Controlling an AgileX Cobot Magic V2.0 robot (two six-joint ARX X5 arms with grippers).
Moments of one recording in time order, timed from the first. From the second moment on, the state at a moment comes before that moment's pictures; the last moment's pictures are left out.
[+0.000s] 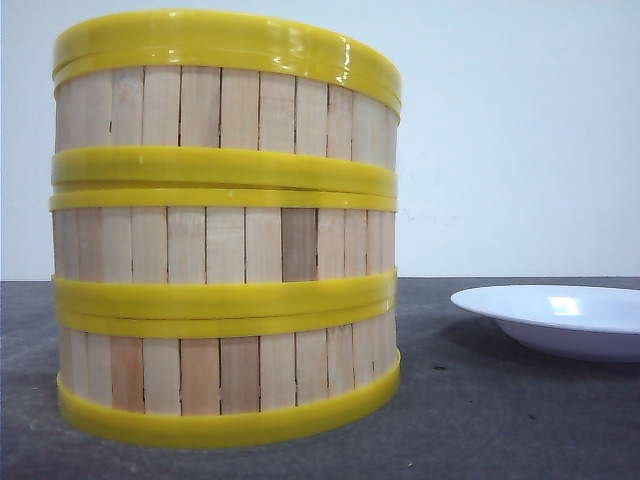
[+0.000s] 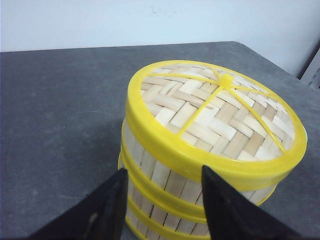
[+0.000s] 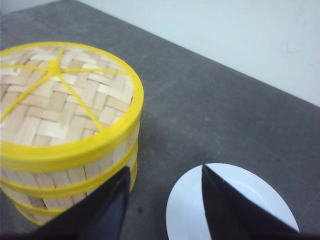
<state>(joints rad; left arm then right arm) -0.34 0.32 0.76 -0.72 0.21 -0.10 0.86 0.63 0.96 -0.69 0.29 0.04</state>
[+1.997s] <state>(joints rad) 0.02 0.08 0.20 -0.31 0.02 -0.03 0.86 0.62 0.96 -0.68 0.29 0.04</state>
